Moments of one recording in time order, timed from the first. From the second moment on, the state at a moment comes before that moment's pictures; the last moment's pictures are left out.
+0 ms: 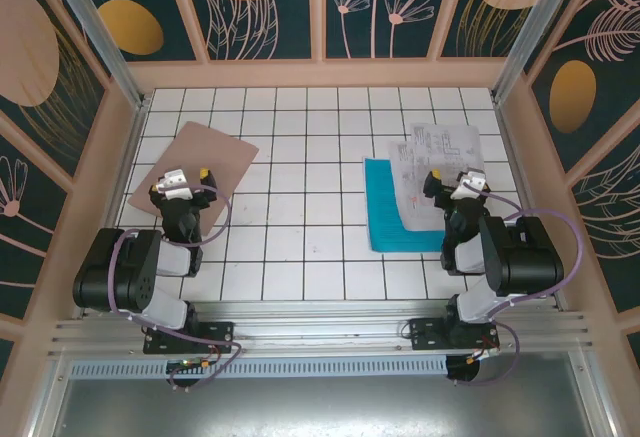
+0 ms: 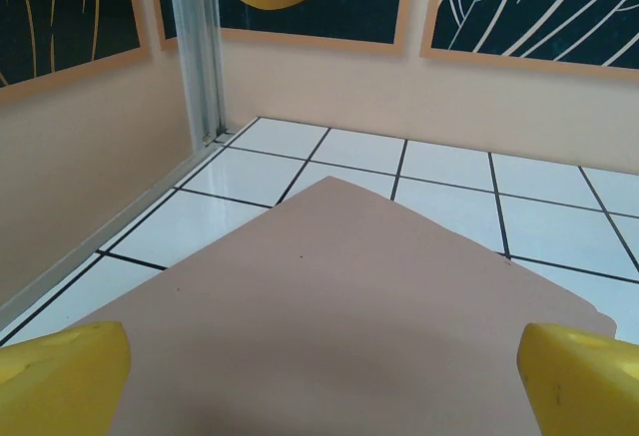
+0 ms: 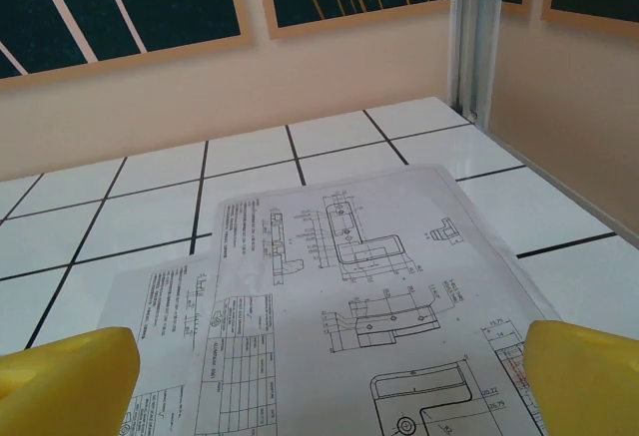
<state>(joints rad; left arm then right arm) -0.05 1.52 0.21 1.22 -0.30 -0.10 0.01 1.56 0.18 1.29 0.16 0.13</state>
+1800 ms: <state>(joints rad) -0.03 1.95 1.37 -0.54 -0.16 -0.60 0.38 1.33 1.05 -0.22 -0.05 0.74</state>
